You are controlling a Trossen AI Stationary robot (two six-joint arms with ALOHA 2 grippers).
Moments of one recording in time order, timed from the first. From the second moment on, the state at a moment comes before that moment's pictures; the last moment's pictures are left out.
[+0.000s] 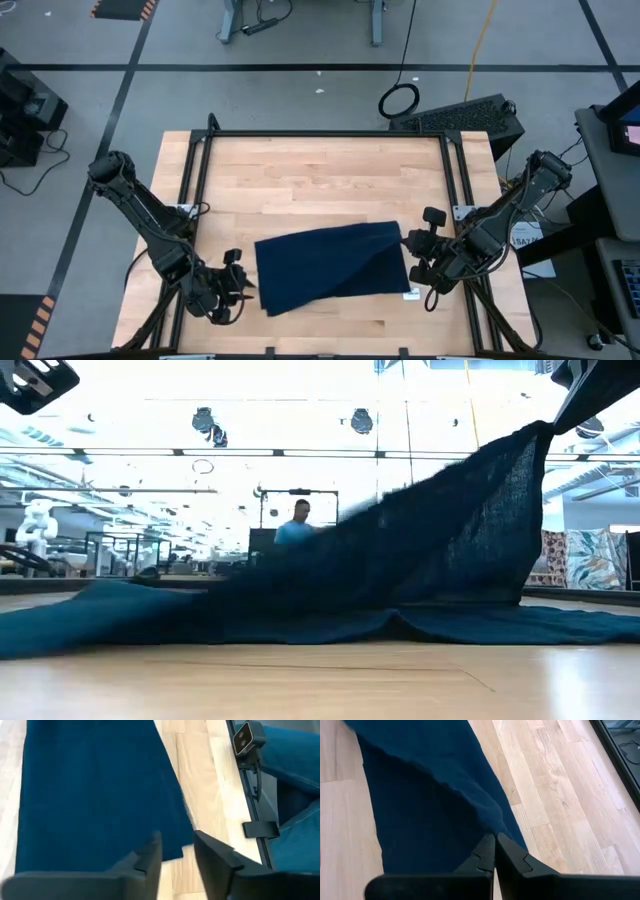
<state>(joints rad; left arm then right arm) -0.87 1.28 0.84 -0.48 -0.41 -0.73 0.73 1.23 1.02 -1.09 0.65 0.87</state>
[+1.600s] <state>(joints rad) -0.82 1.80 0.84 0.01 -0.26 -0.46 0.73 1.23 1.02 -1.09 0.65 0.84</state>
